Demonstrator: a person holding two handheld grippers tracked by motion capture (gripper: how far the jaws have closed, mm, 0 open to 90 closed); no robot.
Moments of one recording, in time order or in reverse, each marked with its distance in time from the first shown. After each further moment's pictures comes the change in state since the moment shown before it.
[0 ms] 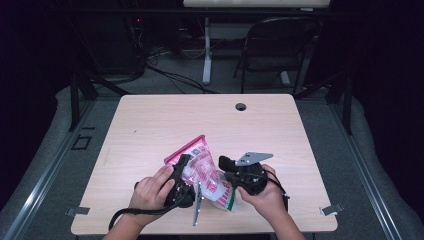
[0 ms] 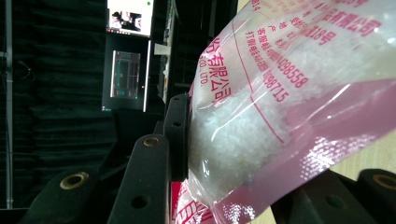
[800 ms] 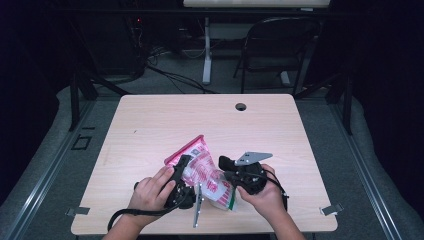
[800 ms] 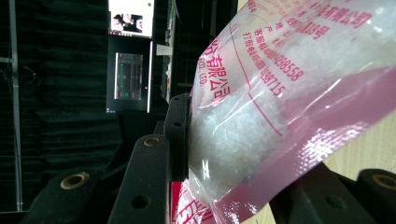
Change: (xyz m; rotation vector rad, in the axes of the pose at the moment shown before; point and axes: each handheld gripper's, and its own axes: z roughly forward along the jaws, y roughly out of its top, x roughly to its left) left arm 0.000 0.001 -0.002 0.007 0.004 0.028; right arm 0.000 0.000 0.002 -0.005 -0.008 0.003
